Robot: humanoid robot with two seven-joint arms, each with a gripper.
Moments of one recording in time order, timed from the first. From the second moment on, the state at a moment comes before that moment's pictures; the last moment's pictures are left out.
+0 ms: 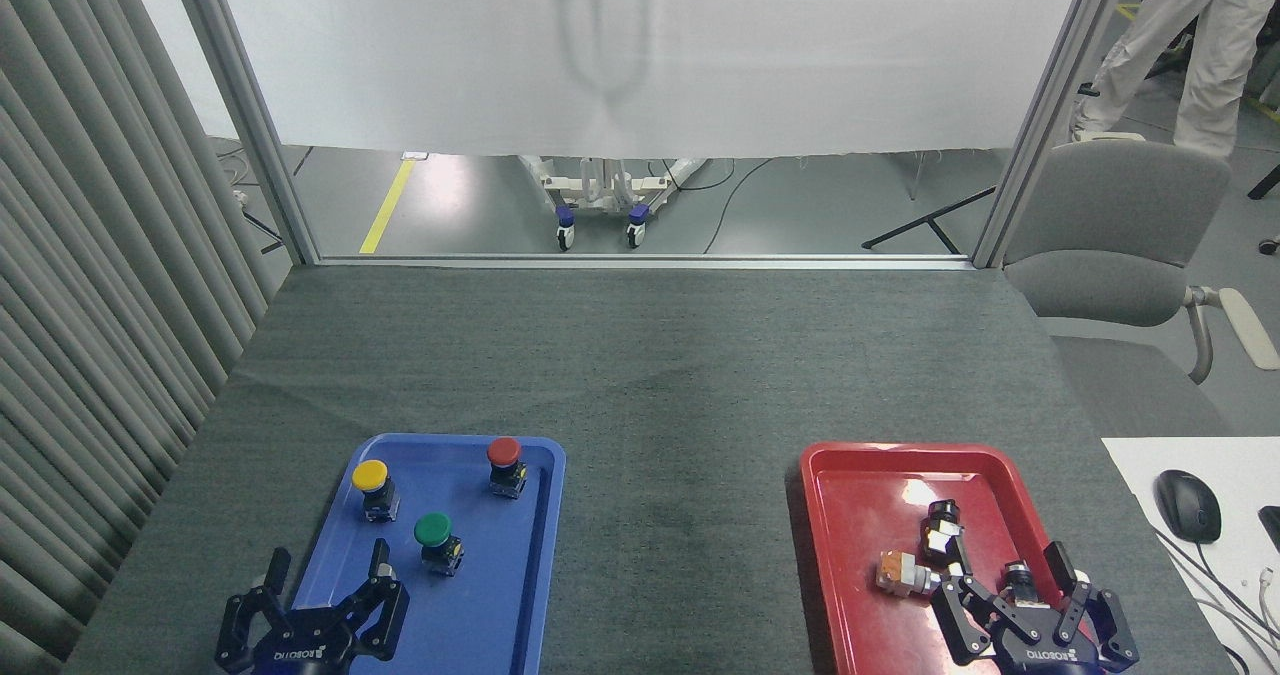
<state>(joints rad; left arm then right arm) 0.14 0.10 0.02 -1.57 -1.36 0.04 0.21 0.22 -0.08 -0.16 -1.70 1.30 -0.14 -0.07</state>
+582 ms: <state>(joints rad) 0.14 0.10 0.02 -1.56 -1.36 -0.02 0.21 0.24 -0.08 -0.15 -1.69 1.30 -0.14 -0.06</state>
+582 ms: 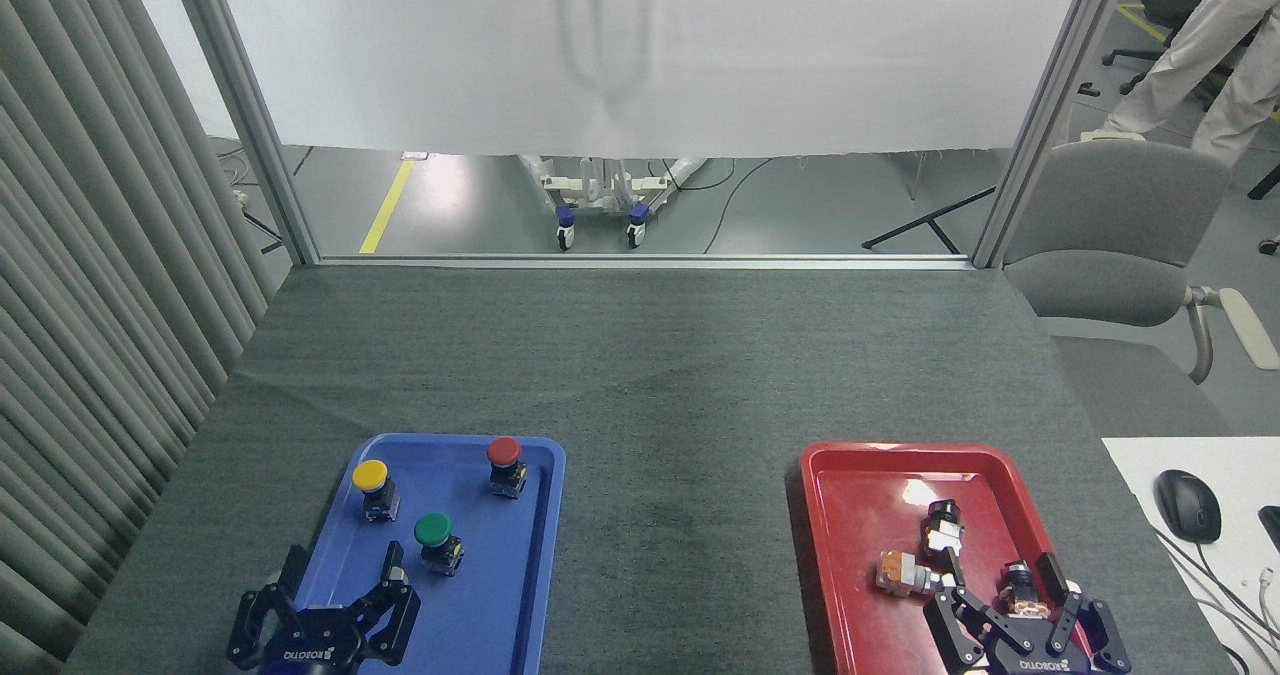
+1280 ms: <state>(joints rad) 0.14 0.10 0.02 -1.56 -1.36 -0.02 0.21 0.24 -0.08 -0.15 -1.69 1.37 -0.16 -0.07</state>
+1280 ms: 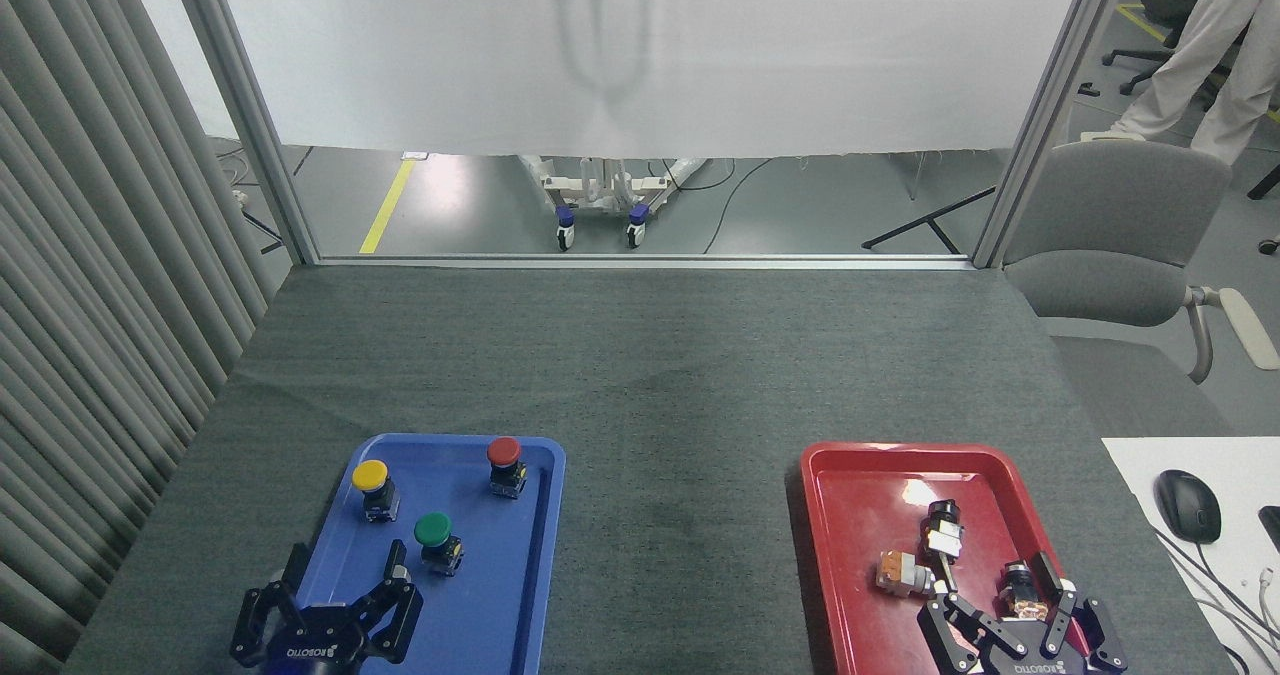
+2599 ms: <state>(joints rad) 0.15 0.11 0.01 -1.56 -1.37 -0.03 0.21 0.26 -0.05 -0.13 -1.69 1.46 -0.17 -0.08</state>
